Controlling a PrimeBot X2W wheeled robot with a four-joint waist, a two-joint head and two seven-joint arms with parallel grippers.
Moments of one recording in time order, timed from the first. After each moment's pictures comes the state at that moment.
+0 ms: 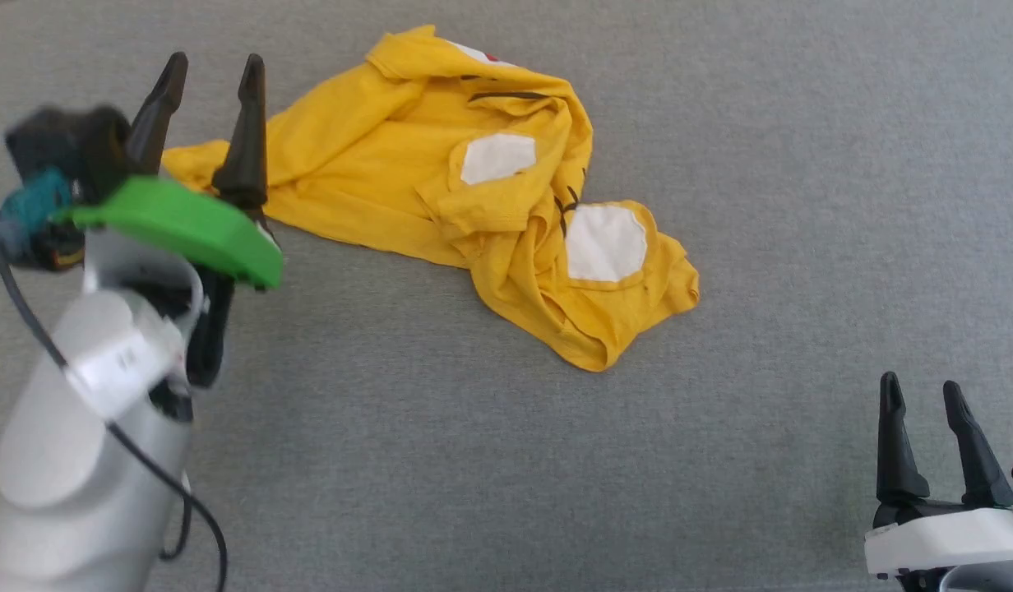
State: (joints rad) left arm -0.60 0.43 -0.30 0.09 -0.59 0.10 -0.01; right arm 0.08 -0.05 -0.18 0.03 0.27 0.13 -0.20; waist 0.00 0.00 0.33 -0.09
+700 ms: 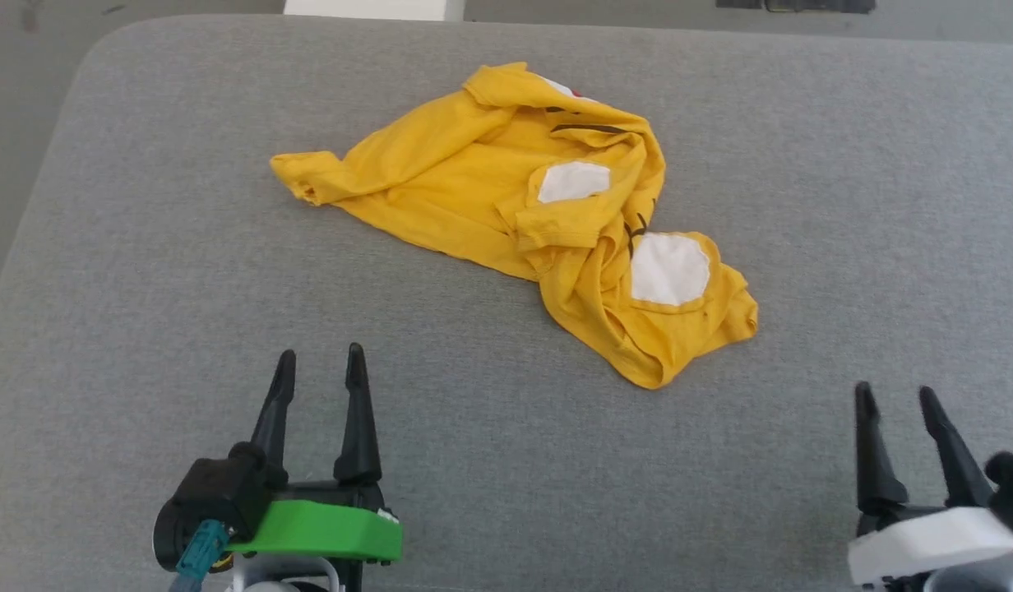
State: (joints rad) left arm 0.03 0.14 -0.26 -0.15 -0.37 0.18 -0.25; right arm 0.11 -0.05 -0.15 -0.02 0.23 0.13 -0.12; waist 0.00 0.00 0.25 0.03
